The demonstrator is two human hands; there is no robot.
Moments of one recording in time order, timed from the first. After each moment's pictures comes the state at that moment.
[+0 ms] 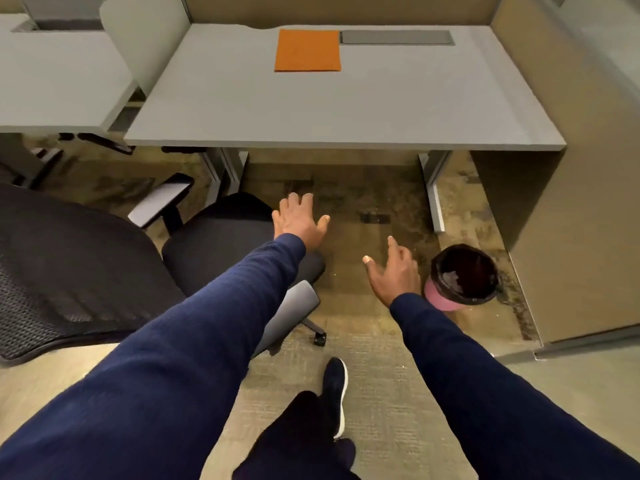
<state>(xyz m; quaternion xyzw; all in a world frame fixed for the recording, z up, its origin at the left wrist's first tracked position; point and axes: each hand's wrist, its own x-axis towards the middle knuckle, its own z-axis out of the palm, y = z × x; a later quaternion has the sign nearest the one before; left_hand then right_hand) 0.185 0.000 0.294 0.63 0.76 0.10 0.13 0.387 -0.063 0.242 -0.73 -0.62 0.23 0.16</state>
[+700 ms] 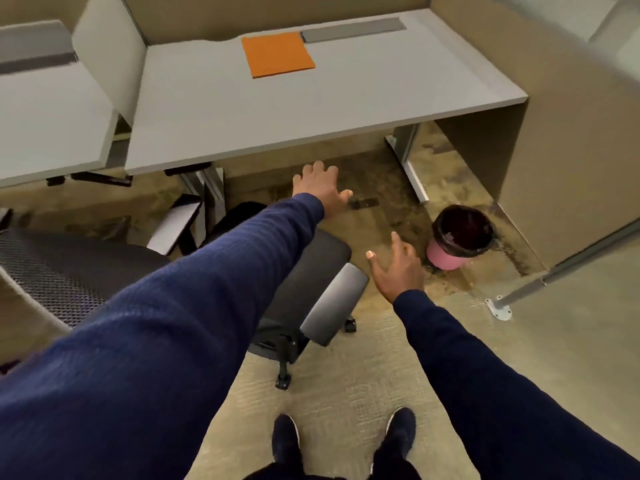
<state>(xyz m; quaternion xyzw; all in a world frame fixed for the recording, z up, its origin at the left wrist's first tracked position) 0.088 -0.014 0.364 0.78 0.61 0.00 0.11 0.236 -0.158 0.261 -0.80 -0.52 0.22 0.21</state>
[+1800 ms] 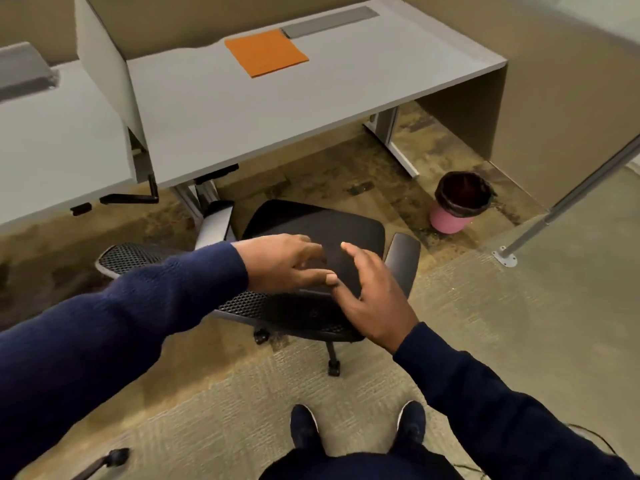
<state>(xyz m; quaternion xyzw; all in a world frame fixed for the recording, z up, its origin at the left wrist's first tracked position) -0.215 -0.137 0.444 0.90 0.30 -0.20 0.25 -0.064 -0.258 0.355 -0.71 -0.57 0.26 0.32</state>
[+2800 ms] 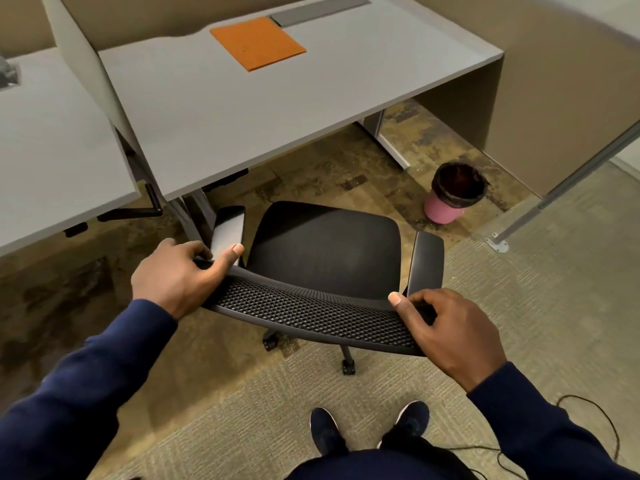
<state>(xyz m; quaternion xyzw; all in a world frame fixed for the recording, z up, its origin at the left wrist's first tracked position) -0.427 -0.014 0.361 0.79 0.61 0.04 0.11 -0.115 -0.255 0.368 -0.86 -0.46 0.13 0.14</state>
